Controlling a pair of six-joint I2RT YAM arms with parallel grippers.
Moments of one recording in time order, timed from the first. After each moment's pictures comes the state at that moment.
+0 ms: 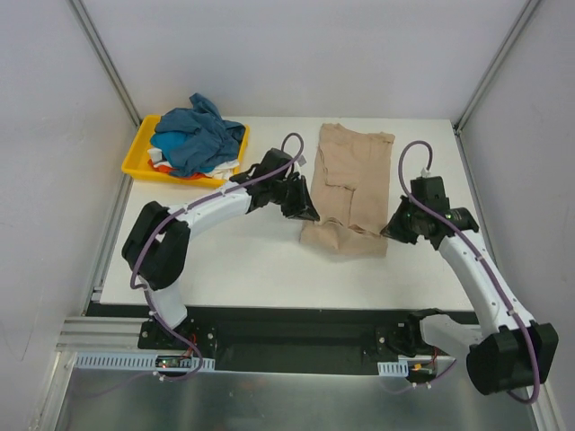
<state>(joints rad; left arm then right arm) -0.68 1.73 1.23 -0.28 0.50 -0.84 0.23 1.01 0.89 -0.87 -0.04 0.67</state>
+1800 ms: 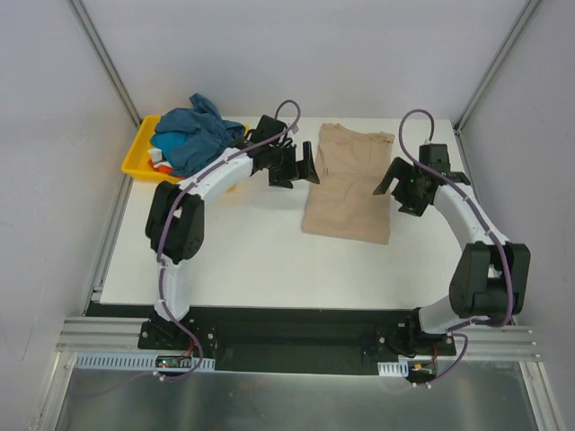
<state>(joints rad) -0.51 2.07 1.76 -0.54 0.44 -0.56 0.03 1.55 1.17 -0.62 -0.16 0.53</state>
